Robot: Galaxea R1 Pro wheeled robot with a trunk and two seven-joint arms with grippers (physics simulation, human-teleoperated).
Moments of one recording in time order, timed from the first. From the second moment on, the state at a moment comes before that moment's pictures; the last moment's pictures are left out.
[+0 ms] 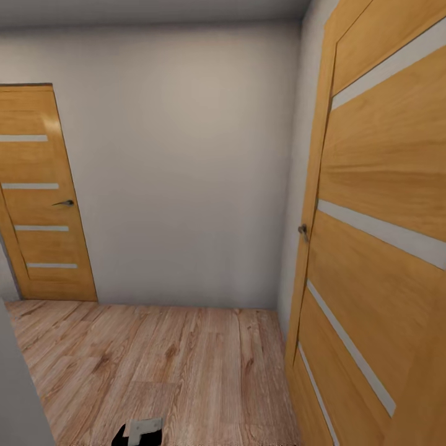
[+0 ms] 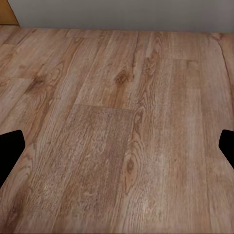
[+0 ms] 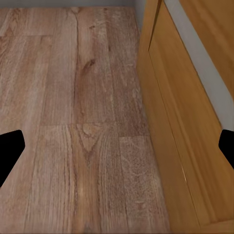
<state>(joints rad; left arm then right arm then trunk) -0.32 -0.05 -0.16 -0.22 0.09 -0.48 0.29 -0.21 0.10 0.03 -0.23 0.00 -0.51 -0.23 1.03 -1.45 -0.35</state>
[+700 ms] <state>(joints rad) -0.32 -0.06 -0.16 -0.22 0.09 -0.48 0.30 -0.21 0.10 0.03 -0.23 0.00 -0.51 -0.23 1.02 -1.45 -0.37</state>
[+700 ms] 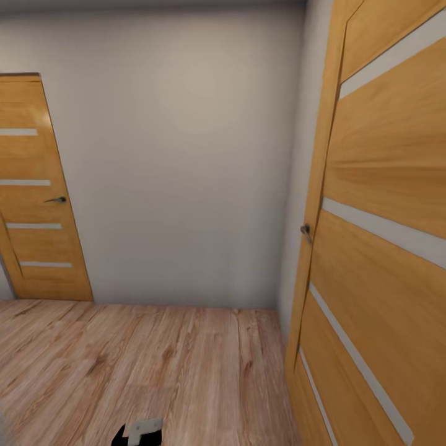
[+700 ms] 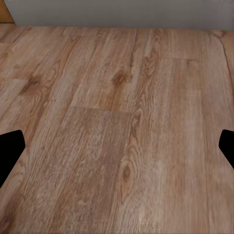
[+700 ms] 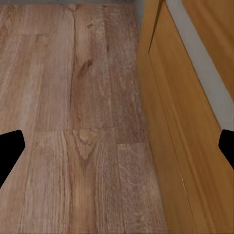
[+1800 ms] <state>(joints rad) -0.31 -0.06 -0.16 -0.22 0.09 -0.48 0.29 -0.21 0.10 0.03 -0.23 0.00 -0.51 -0.23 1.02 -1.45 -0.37</state>
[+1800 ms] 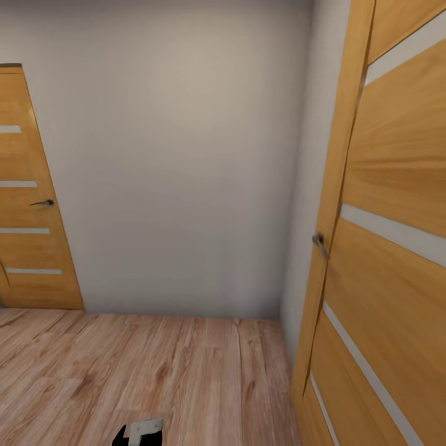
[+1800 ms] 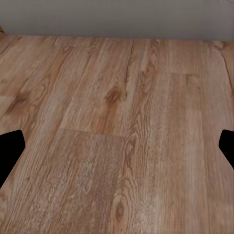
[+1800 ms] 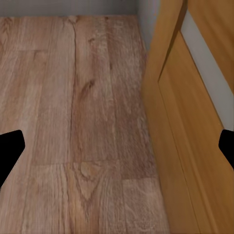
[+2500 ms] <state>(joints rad) -0.31 -0.06 -0.16 -0.22 0.09 -0.48 0.30 -0.21 0.10 0.03 -0.23 0.00 -0.51 -0.23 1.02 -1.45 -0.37</state>
